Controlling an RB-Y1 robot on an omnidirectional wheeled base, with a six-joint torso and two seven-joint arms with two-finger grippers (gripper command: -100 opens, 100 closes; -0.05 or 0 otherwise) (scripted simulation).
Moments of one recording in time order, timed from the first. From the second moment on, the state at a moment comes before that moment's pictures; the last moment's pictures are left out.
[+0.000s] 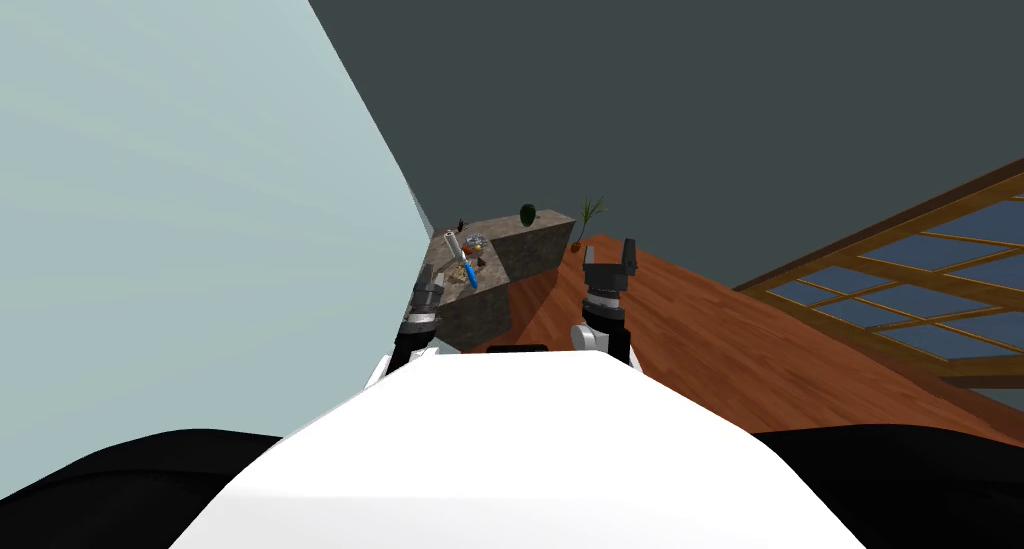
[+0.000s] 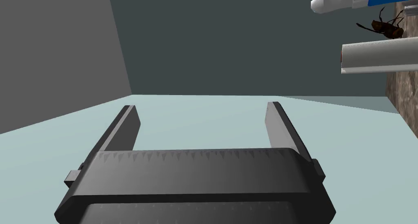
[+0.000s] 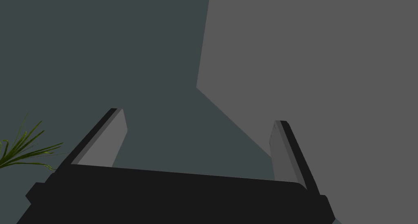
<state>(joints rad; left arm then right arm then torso) 0.59 0.18 0.00 -2.19 -0.10 -0.42 0.04 0.48 0.03 0.07 -2.21 -0.08 -0.62 -0.17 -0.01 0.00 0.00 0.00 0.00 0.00</state>
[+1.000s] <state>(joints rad) 0.64 0.42 0.09 -2.09 -0.14 -0.21 0.00 0.48 0.03 0.07 -2.21 -0.08 -0.62 -0.17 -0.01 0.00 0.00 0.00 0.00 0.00</state>
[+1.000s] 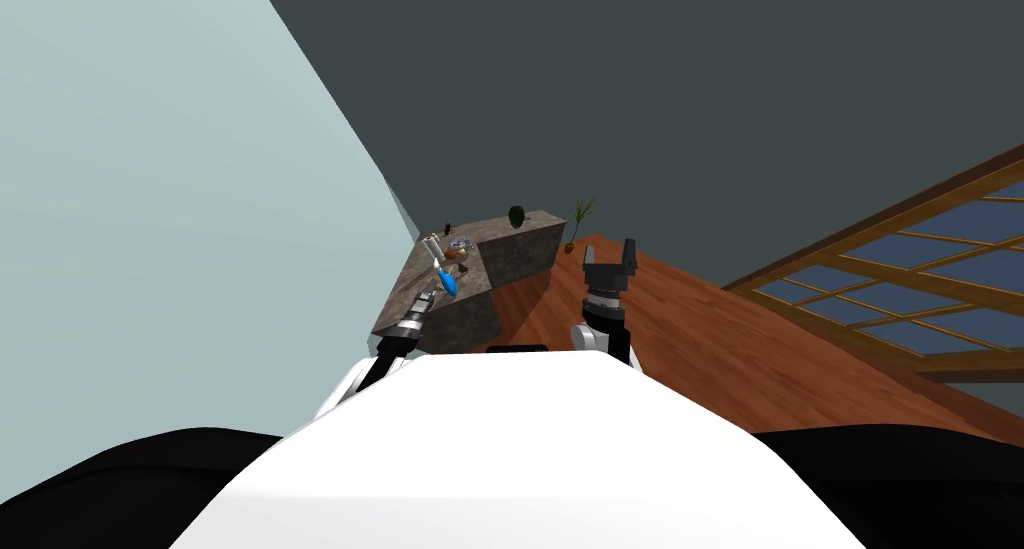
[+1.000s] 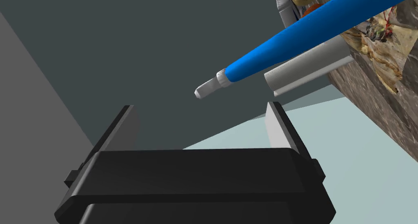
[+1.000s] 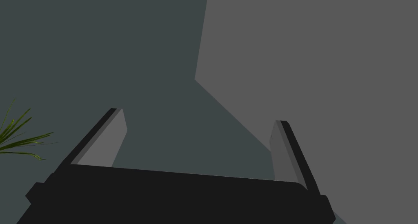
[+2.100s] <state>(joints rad) 0.70 0.68 0.16 -2.00 -0.19 -0.01 -0.04 0.48 0.03 0.07 -2.21 -0.08 -0.62 -0.17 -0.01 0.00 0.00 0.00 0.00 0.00</state>
